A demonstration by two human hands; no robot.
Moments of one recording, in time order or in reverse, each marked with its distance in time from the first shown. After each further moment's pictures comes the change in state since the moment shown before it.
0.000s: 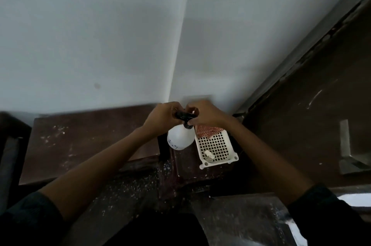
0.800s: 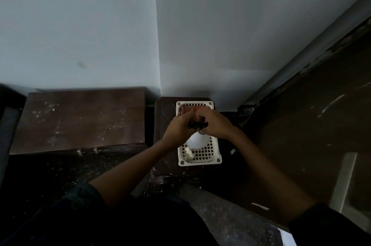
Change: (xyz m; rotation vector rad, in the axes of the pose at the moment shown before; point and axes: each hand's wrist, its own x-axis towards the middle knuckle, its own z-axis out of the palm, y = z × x) left_hand 0.067 0.040 0.180 -0.115 0.040 -0.174; right_hand -0.012 0.182 -0.019 -0.068 -0.101 0.050
